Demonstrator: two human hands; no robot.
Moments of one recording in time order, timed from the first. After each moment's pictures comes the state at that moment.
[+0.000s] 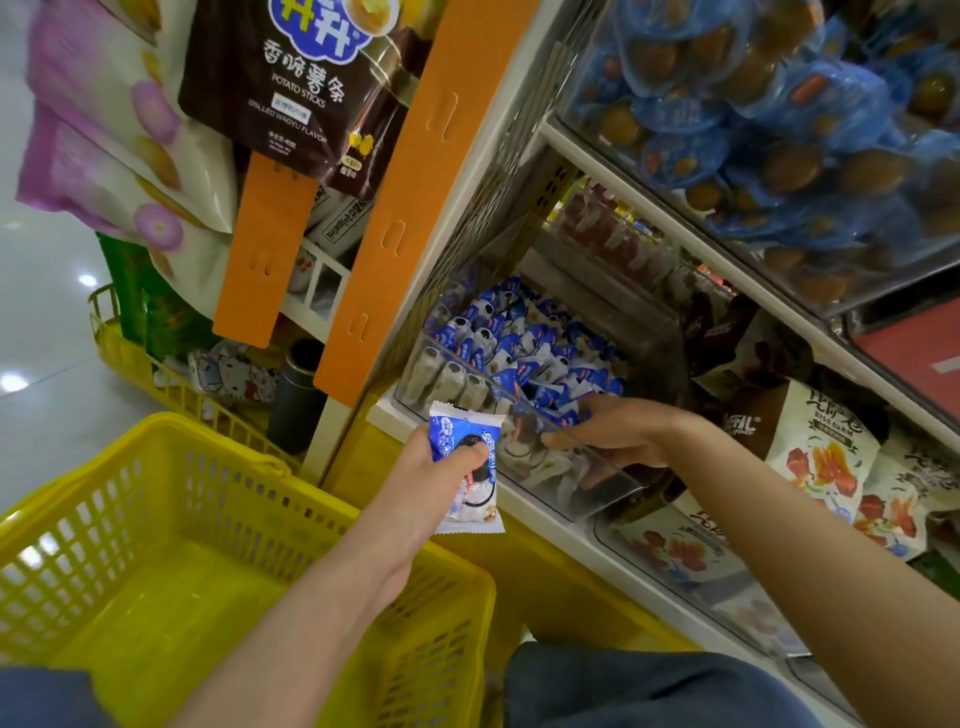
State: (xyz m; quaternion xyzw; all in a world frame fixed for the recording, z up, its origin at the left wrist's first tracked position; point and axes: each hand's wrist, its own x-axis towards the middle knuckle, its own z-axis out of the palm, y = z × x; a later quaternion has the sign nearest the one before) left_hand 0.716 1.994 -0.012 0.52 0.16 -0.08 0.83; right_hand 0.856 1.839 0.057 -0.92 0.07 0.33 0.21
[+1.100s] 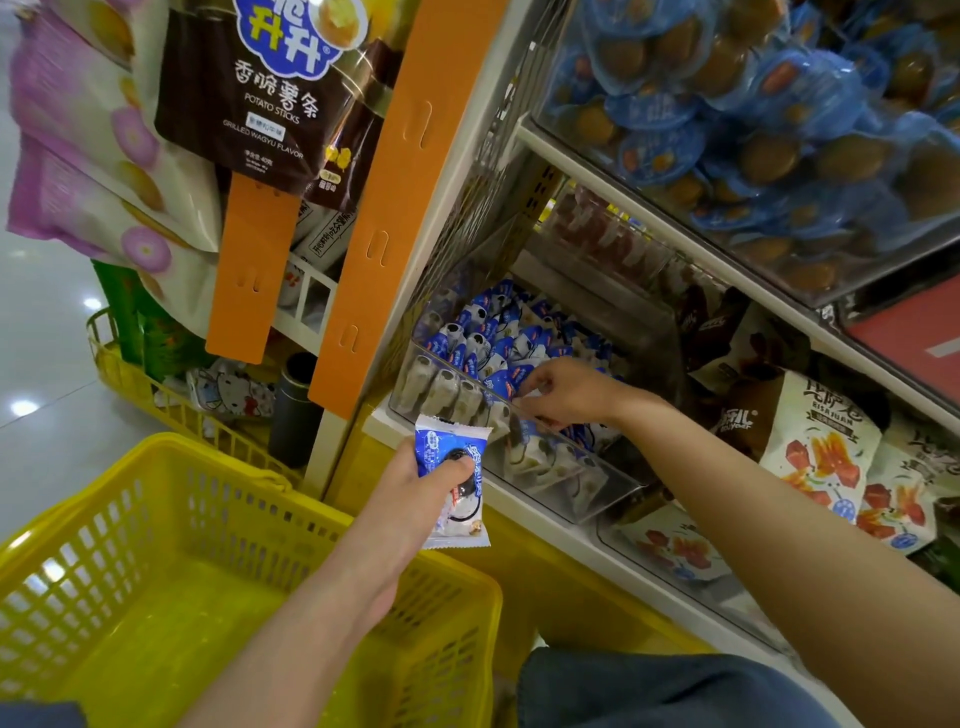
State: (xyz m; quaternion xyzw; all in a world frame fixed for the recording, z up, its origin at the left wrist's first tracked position) left_hand 0.714 1.996 -0.014 0.53 0.18 -0.07 0.82; right_hand 0.880 1.866 0.044 -0.97 -0.15 0.19 0.08
